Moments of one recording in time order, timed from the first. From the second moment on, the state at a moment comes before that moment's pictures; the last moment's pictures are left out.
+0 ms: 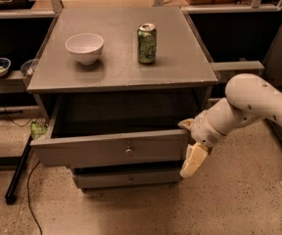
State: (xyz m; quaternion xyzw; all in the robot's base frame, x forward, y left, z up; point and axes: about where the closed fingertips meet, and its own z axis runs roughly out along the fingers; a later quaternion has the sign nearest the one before) arm 0.506 -0.128 0.679 -0.62 0.73 0.22 0.19
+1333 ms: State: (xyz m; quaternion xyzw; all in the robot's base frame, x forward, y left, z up) arm 0.489 -0.134 0.671 -0.62 0.72 0.25 0.19
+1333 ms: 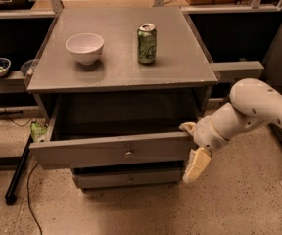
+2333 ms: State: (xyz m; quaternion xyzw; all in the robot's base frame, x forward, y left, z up) arm 0.470 -0.144 0.681 -0.62 0.70 0.30 0.21
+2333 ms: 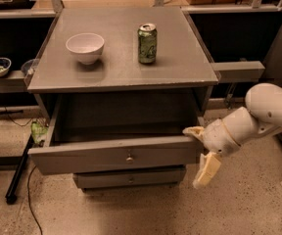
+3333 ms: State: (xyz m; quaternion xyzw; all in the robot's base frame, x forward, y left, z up) arm 0.427 -0.171 0.690 -0.61 0.67 0.35 0.23
